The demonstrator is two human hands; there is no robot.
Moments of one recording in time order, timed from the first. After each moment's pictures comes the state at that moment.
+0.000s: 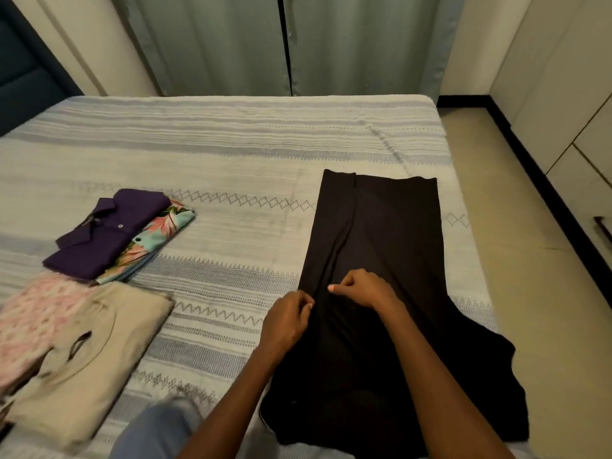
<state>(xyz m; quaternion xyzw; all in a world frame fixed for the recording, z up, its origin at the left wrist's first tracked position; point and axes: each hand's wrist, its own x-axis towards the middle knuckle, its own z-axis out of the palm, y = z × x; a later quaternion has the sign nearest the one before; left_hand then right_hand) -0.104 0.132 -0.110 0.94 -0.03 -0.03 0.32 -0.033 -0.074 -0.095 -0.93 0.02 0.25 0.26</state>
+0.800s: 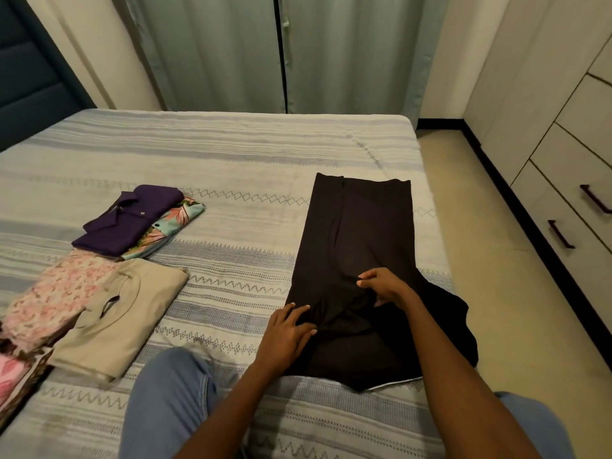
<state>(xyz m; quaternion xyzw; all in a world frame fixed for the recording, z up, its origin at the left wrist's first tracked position) -0.228 0.143 -0.140 0.97 -0.22 0.06 0.13 -0.124 -0.131 -0.078 -0.82 0.14 0.25 0.50</state>
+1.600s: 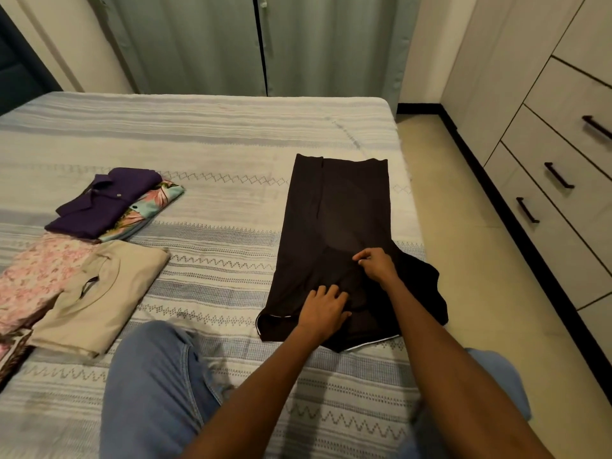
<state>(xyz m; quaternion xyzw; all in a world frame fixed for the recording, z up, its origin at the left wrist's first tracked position) -0.243 0.022 -0.122 0.96 -0.28 -0.01 0.04 -0.152 -0.156 -0.109 -0.90 0.16 0.10 0.39</state>
